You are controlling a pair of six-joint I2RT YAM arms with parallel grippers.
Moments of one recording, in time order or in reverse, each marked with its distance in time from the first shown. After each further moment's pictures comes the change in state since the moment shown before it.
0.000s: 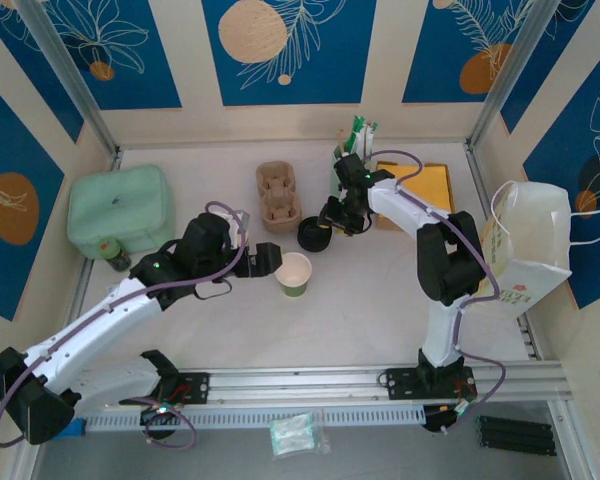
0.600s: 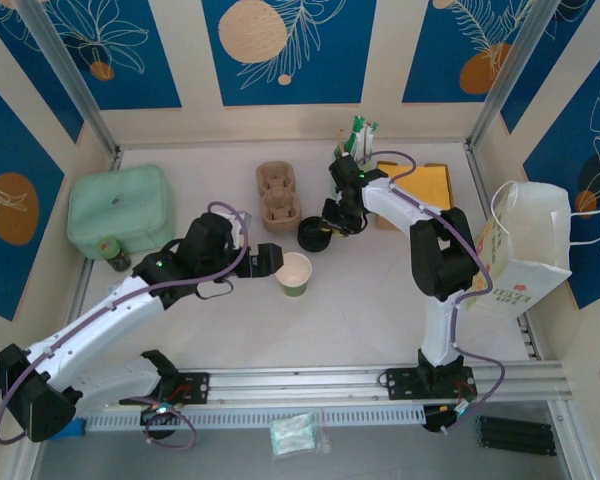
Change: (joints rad) left arm -0.004 0.018 0.000 0.002 0.000 0.000; right arm 0.011 0.043 0.037 -0.027 0.036 -0.004
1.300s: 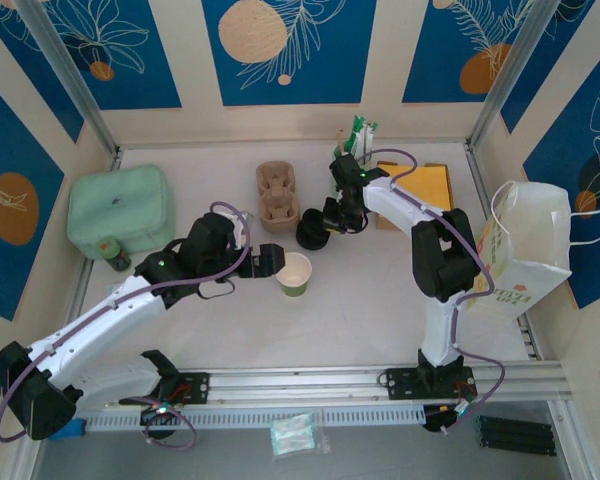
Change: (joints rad) left arm -0.009 0.008 0.002 0.009 0.000 0.000; right arm 0.000 -0.018 0.002 -0.011 0.010 -0.018
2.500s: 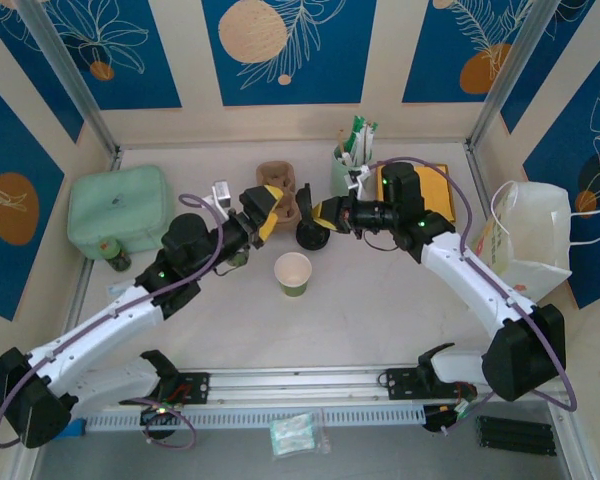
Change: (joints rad) left arm -0.001 -0.049 -0.126 0.795 -0.006 -0.695; right arm -0.005 -0.684 -0.498 0.654 -0.632 0.381
